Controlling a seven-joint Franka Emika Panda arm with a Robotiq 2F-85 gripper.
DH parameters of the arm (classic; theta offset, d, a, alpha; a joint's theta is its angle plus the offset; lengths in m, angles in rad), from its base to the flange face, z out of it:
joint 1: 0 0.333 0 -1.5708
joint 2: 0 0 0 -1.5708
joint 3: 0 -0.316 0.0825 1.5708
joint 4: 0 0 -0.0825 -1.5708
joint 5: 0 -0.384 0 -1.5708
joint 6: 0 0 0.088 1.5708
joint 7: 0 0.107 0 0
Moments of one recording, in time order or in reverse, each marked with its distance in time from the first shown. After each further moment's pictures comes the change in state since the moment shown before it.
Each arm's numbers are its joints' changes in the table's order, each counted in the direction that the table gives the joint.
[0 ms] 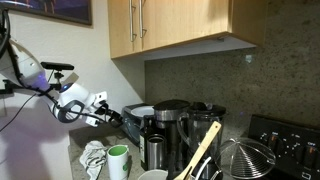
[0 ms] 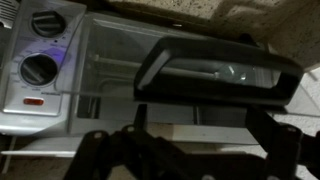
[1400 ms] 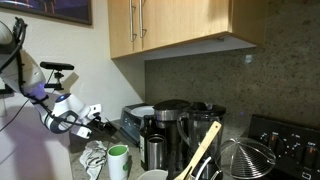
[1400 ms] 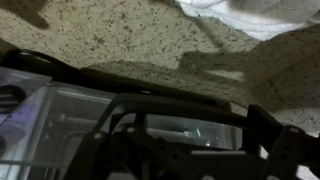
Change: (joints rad) arm -0.253 0.016 -0.362 0.022 0.000 0.000 -0.024
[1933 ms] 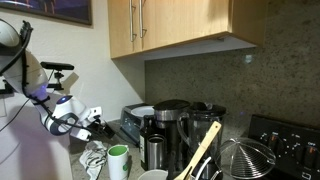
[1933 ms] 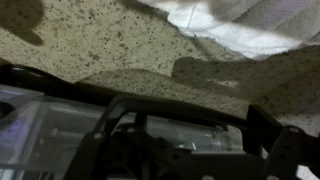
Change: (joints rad) arm -0.134 -0.009 -0.138 0.000 0.004 0.000 -0.036
